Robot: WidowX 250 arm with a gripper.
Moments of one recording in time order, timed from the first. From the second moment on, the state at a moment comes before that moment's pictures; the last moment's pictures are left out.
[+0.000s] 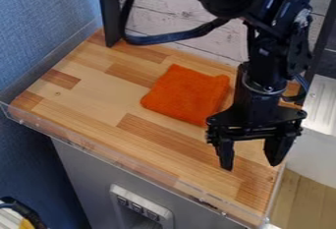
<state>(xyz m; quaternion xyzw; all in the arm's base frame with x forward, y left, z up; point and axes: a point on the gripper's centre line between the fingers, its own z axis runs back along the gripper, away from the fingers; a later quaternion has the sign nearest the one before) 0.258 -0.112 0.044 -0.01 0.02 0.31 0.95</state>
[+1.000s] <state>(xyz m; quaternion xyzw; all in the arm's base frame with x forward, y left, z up) 0.273 -0.108 0.036 -0.01 -0.02 0.33 0.94</state>
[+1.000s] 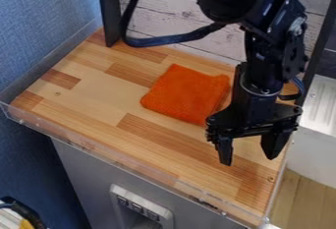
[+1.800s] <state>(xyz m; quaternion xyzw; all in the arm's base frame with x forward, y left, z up) 0.260 -0.104 0.031 0.03 -0.01 0.33 0.94</state>
